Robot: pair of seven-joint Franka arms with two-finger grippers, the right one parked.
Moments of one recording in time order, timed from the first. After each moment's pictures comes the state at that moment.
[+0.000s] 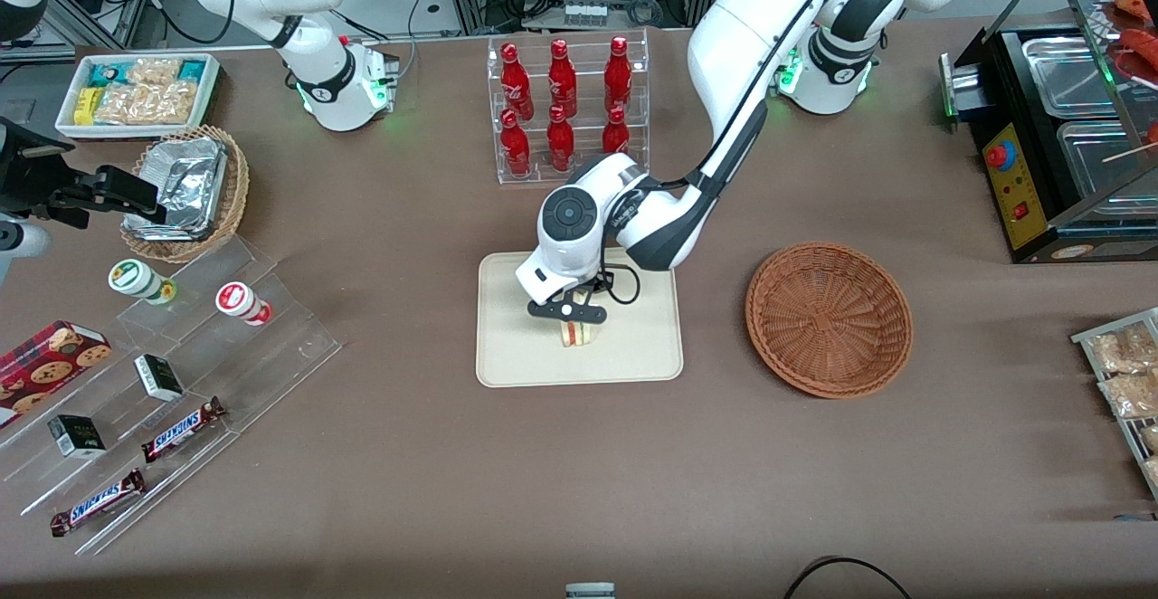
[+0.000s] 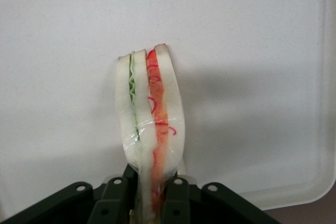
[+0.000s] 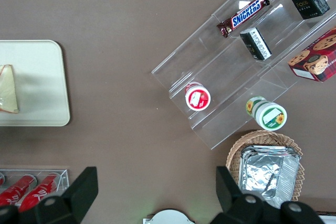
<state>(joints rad) -0.73 0.80 -0.12 -1.37 0.01 2.14 -0.70</state>
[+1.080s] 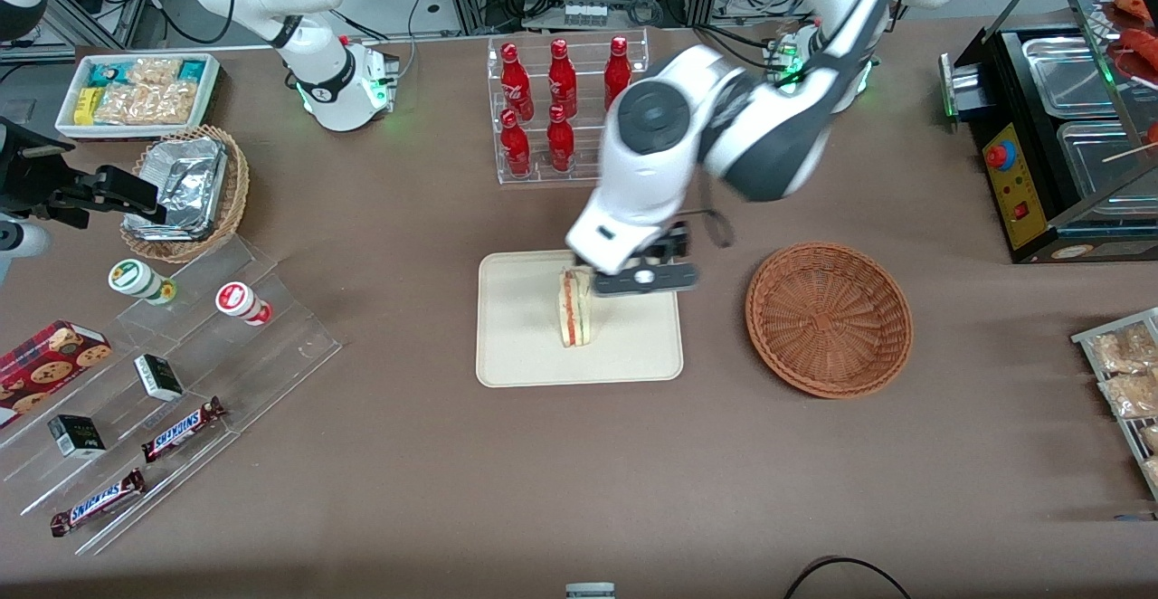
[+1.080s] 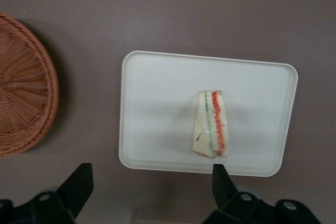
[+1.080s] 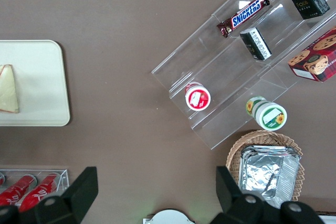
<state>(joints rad) -0.58 0.42 -0.09 -1.35 0.01 1.76 -0.80</state>
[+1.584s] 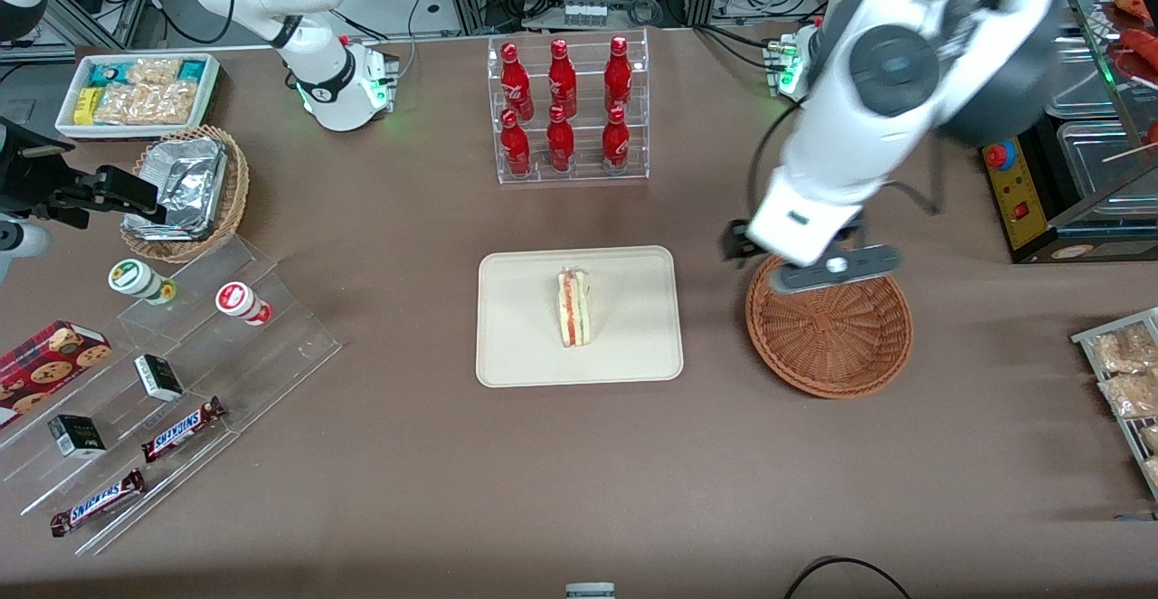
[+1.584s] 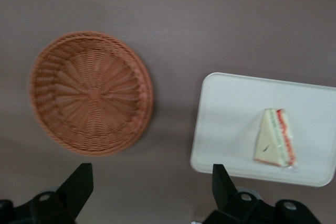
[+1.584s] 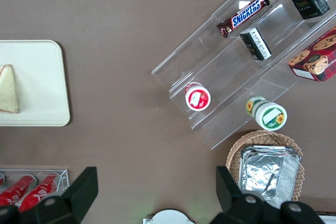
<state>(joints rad) -0.34 0.16 -0.09 -1.55 0.03 1.67 -0.57</state>
